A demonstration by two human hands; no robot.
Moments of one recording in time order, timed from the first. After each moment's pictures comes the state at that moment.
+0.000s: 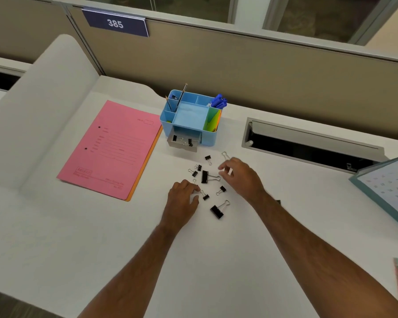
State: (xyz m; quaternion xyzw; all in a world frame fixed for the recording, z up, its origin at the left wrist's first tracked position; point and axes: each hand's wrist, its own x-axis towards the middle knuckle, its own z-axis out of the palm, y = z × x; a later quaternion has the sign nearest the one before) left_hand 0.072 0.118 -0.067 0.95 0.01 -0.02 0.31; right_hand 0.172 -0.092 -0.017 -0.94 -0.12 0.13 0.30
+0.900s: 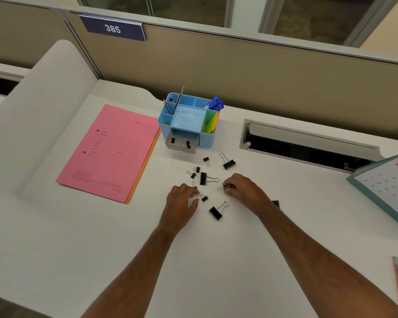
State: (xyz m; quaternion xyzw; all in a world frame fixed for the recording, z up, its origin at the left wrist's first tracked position) left_hand 0.068 0.120 -0.073 0.94 0.02 -0.03 0.33; right_hand 0.155 -0.122 -0.042 -0.92 -0.16 0.24 0.27
